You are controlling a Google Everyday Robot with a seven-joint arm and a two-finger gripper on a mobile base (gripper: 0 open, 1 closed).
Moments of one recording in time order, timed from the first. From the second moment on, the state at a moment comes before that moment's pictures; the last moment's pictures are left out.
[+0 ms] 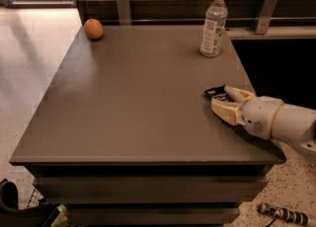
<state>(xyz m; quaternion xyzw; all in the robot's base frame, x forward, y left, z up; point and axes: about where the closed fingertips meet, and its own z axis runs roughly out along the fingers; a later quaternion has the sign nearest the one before) 0.521 -0.167 0.812 -0.30 0.76 0.23 0.53</state>
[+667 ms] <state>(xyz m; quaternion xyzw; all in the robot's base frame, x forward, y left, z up) 0.521 -0.167 0.812 -0.30 0.76 0.23 0.53</state>
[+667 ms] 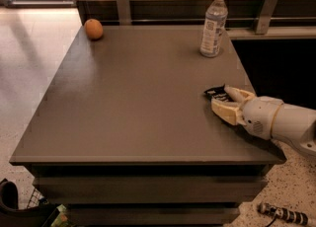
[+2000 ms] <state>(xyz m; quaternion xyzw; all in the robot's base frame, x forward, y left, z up) 0.548 -0.164 0.881 -0.34 0.76 0.17 0.53</state>
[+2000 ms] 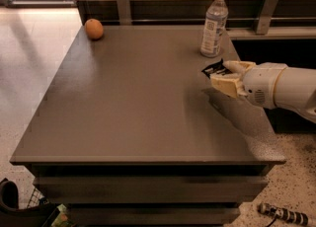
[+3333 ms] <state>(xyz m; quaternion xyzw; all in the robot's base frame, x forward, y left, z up) 0.671 -0.104 0.967 -0.39 0.70 0.14 0.57</state>
